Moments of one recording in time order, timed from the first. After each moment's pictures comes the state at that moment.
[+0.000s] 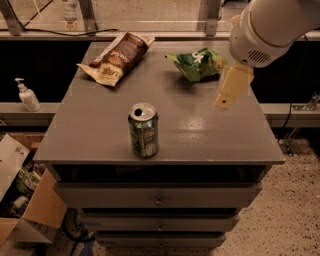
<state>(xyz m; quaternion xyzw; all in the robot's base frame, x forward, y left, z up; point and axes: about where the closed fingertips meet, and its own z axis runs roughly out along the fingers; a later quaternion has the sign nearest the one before) 0.545 -0.143 0.980 -0.60 0.73 -0.10 0.30</state>
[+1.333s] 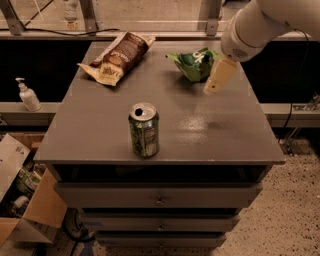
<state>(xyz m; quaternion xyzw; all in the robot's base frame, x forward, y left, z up) 0.653 -0.160 0.936 -0.57 0.75 -0.10 0.32</state>
